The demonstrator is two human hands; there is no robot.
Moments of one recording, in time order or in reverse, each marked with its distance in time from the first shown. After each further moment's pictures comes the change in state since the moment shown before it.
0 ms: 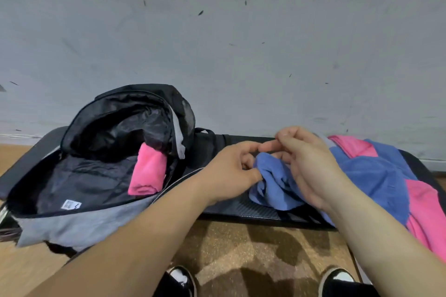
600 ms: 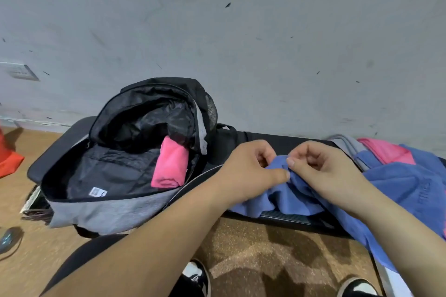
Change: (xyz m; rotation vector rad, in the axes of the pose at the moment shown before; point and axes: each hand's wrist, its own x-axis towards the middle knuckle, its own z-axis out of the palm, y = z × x) left_hand -0.014 0.001 -0.010 -0.014 0.149 -0.072; right_hand 0.018 0.029 -0.019 -0.660 -0.230 -0.298
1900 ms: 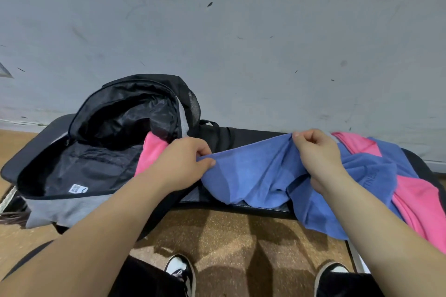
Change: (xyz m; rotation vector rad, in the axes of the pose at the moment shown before) left_hand -0.011 -0.035 -0.067 0.615 0.107 -0.003; right_hand 0.018 0.020 -0.007 0.177 0.534 0.341
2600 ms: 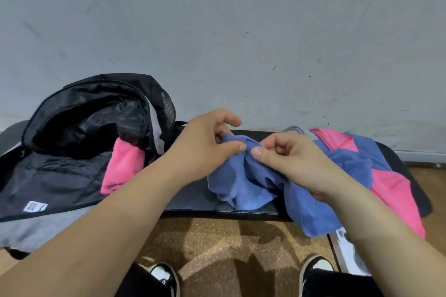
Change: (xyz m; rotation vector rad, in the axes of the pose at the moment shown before) left_hand 0.030 0.079 0.015 -0.433 0.029 0.181; right_hand -0.022 -0.024 -0.030 -0.027 -0.575 -0.164
